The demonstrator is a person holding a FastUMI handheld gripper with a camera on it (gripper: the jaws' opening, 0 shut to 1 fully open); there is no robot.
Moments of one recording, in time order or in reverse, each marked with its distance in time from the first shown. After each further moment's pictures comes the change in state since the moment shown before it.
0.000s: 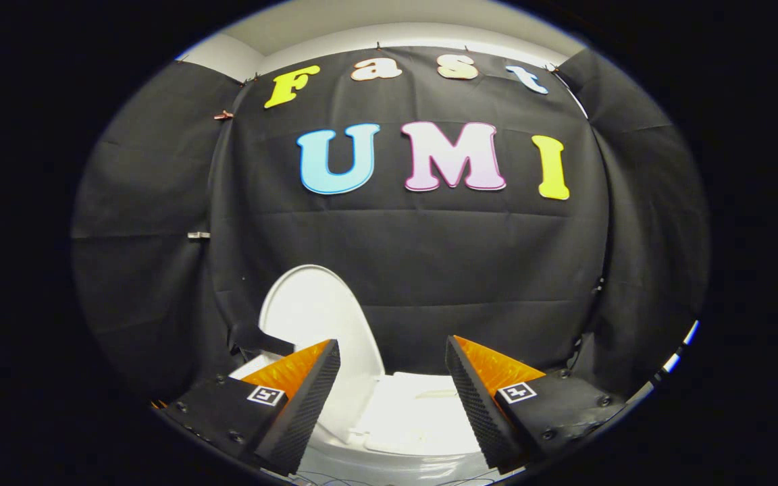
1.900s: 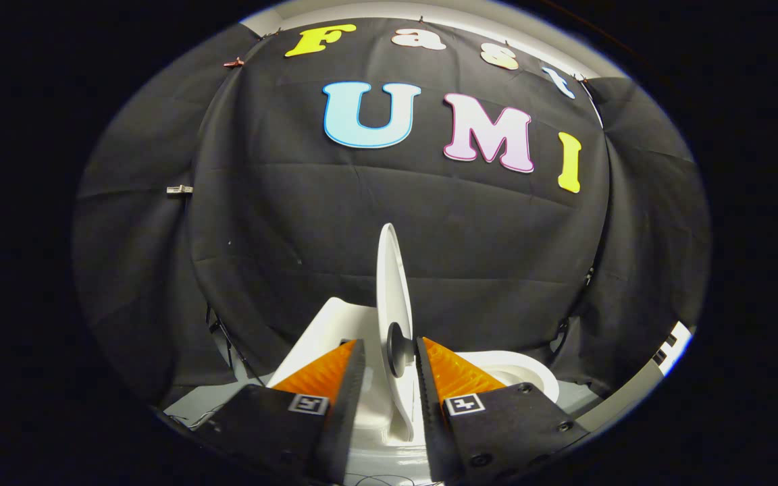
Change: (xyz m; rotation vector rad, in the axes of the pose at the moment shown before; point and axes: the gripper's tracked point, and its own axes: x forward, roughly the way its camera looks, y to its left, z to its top) arm 0.070 0.213 -0.055 -0.083 0.157 -0.130
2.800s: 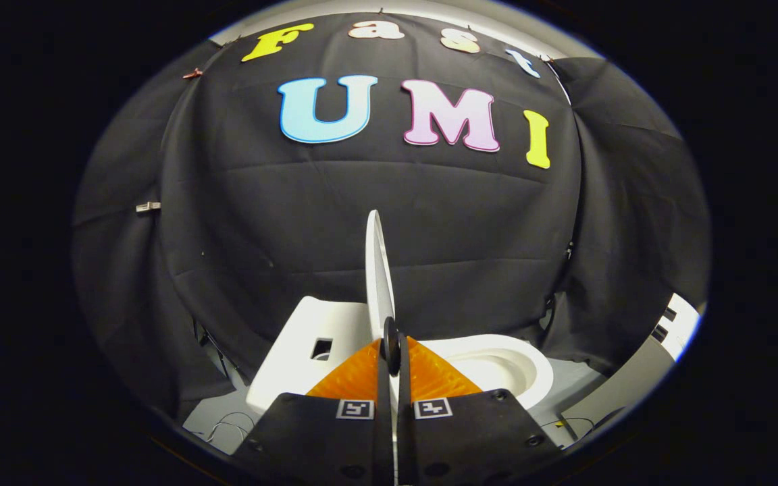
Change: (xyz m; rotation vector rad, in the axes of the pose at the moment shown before) arm 0.008 -0.042 -0.007 0.092 0.038 -0.109
